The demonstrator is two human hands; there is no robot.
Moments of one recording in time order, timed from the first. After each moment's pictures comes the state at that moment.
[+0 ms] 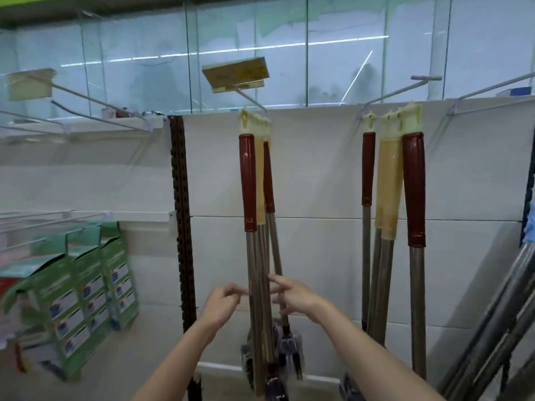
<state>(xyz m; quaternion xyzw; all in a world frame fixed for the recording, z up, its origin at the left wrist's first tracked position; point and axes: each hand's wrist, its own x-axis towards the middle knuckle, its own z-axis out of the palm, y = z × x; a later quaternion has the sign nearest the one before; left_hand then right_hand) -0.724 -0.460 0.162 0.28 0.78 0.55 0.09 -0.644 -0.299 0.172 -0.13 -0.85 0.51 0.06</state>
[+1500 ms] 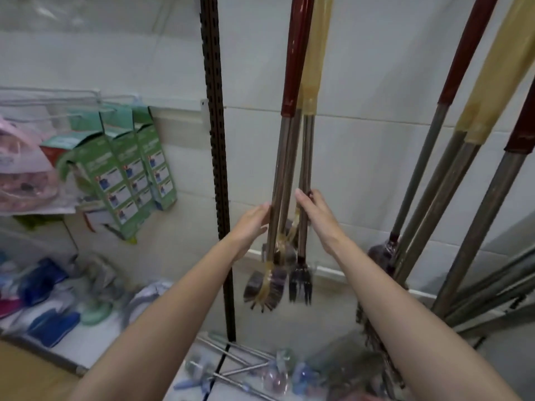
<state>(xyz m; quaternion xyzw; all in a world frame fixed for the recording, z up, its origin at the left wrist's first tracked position) -0.711 -0.471 0.123 0.24 0.68 0.65 0.24 -0.644 -0.333 0.133 -0.12 -0.77 0.59 0.20</state>
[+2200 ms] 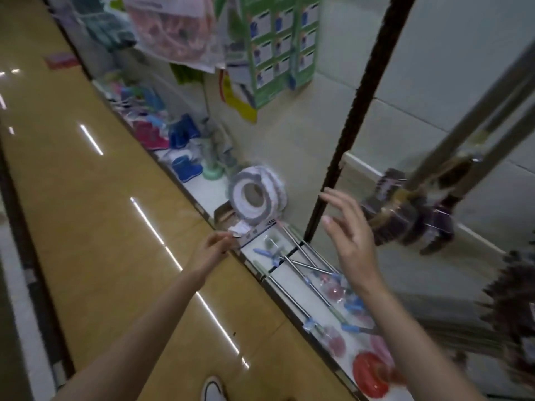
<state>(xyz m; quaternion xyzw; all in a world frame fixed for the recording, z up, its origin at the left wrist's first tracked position) -0.608 -0.728 -0.105 -0.18 0.71 0.67 0.09 -0.584 -0.485 -0.009 0.09 -0.82 0.56 0.11</state>
